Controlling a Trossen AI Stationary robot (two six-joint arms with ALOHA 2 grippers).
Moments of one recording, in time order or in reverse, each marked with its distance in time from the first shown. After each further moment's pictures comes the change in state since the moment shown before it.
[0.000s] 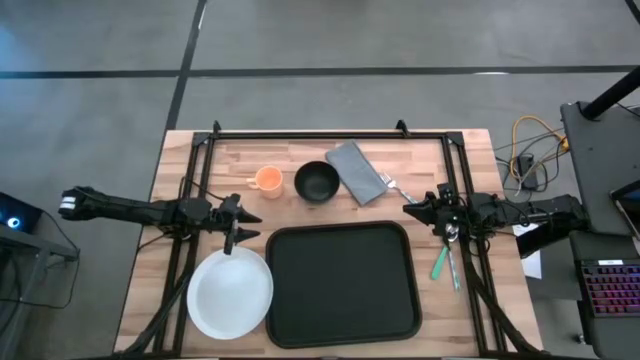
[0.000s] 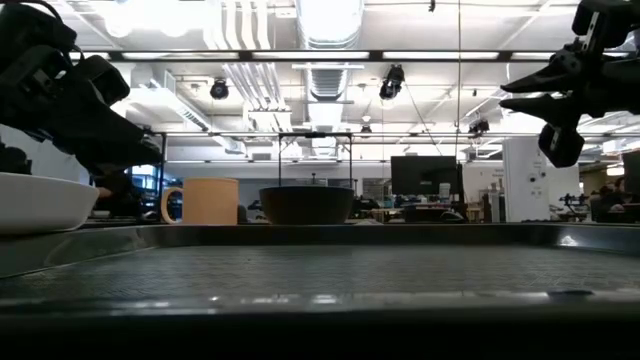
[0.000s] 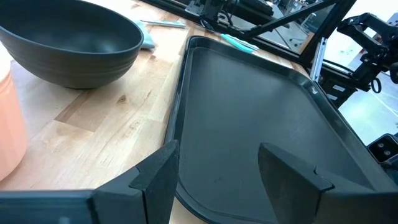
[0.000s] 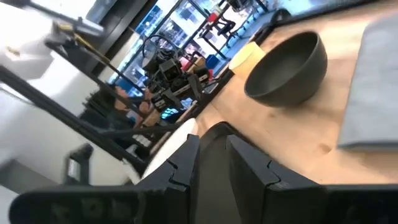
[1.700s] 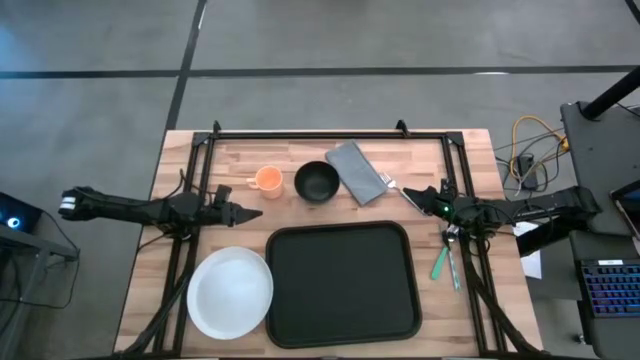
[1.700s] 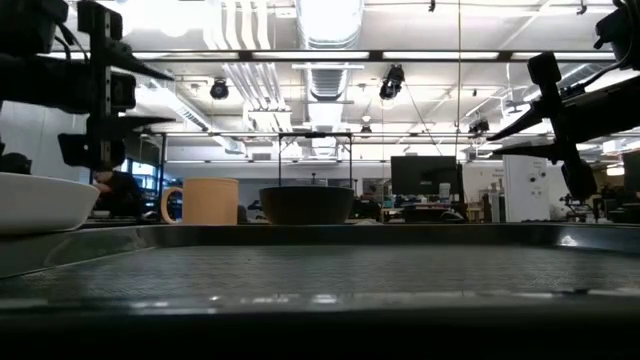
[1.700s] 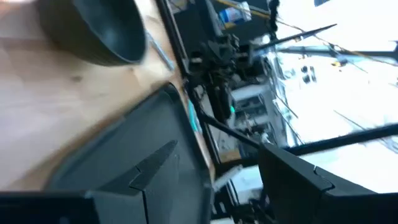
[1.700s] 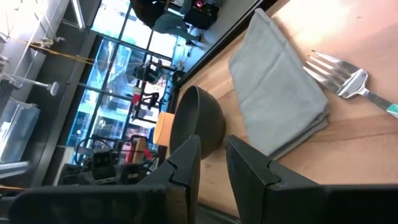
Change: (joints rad) left arm -0.001 -0.001 0.058 0.147 -0.105 -0.867; right arm 0.000 0.256 0.000 0.022 0.454 0.505
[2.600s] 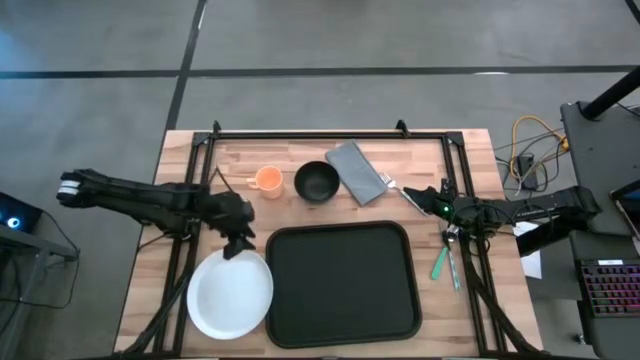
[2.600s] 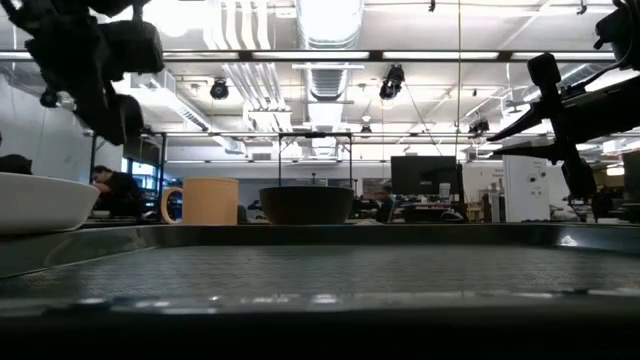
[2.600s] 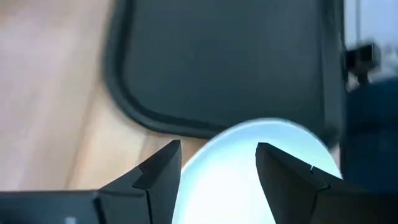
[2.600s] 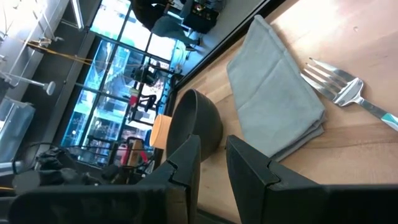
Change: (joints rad) left arm -0.003 0.487 0.542 -0.830 0.408 0.828; right arm 0.000 0.000 0.000 -0.002 0.016 -0.025
